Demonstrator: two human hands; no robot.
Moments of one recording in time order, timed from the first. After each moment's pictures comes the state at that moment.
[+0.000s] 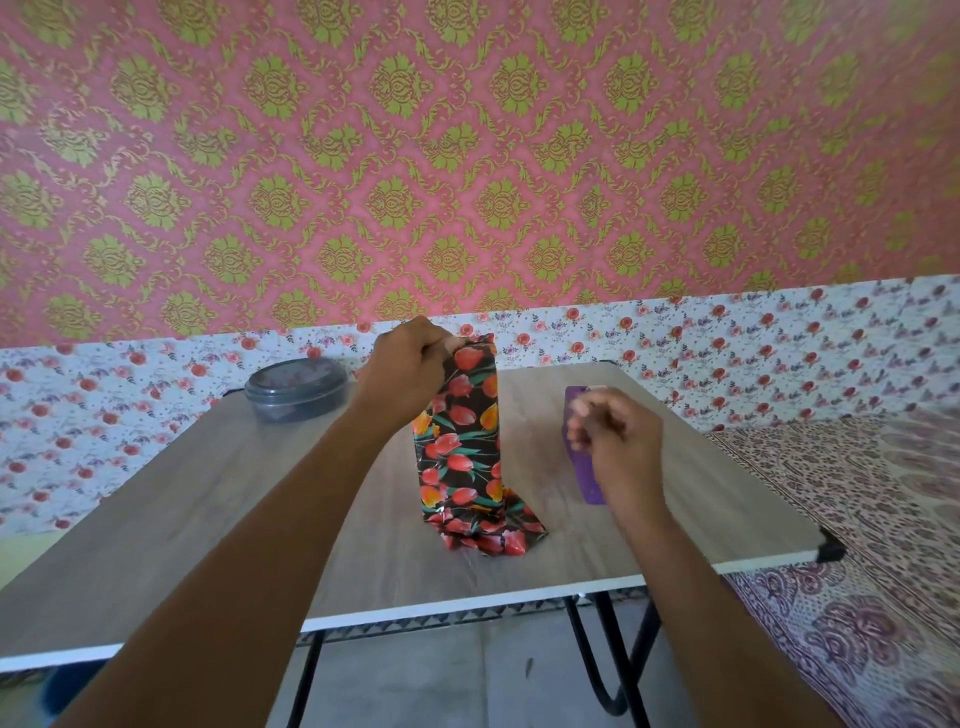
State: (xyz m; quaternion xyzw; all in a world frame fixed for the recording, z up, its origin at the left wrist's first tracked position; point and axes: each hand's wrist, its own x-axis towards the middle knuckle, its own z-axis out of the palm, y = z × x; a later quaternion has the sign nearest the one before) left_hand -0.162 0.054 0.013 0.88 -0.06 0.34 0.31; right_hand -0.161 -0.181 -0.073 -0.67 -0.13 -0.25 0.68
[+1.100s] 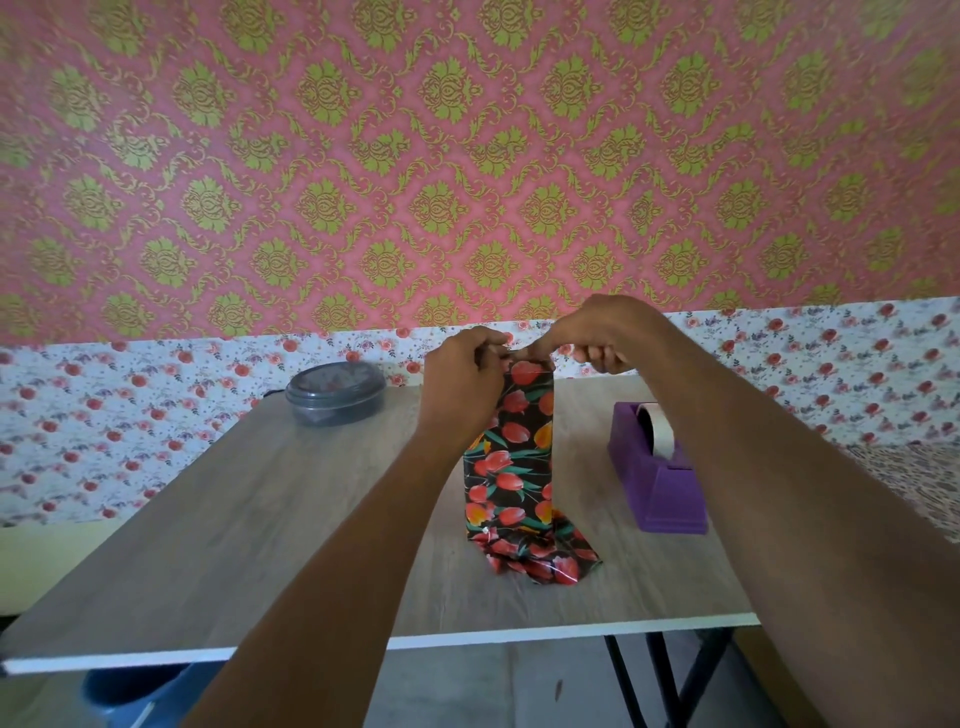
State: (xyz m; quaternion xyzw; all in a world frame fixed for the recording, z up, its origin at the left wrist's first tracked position) left_hand -0.150 0.048 0.006 0.83 -0.02 0.41 0.36; right_hand -0.073 -0.105 0.090 -0.92 -0.02 0.15 0.36
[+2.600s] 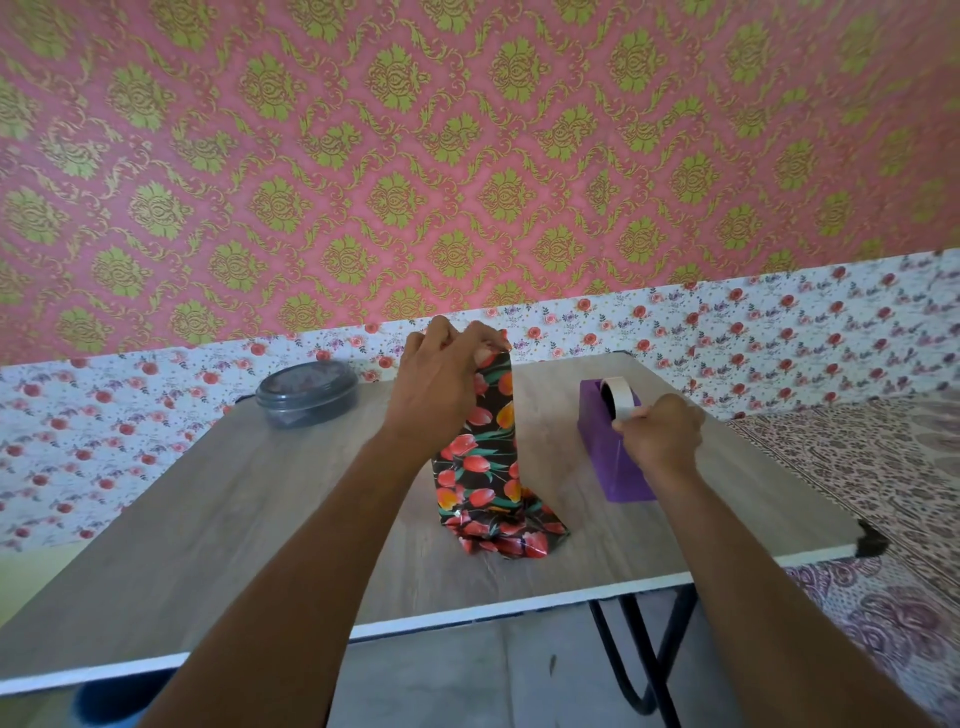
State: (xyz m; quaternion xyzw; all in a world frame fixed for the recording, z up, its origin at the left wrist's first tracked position) left_hand -0.156 0.040 -0.007 0.91 -0.10 0.37 0.14; right_hand -0.078 -0.203 -0.089 -0.85 0.15 -0.17 0.47
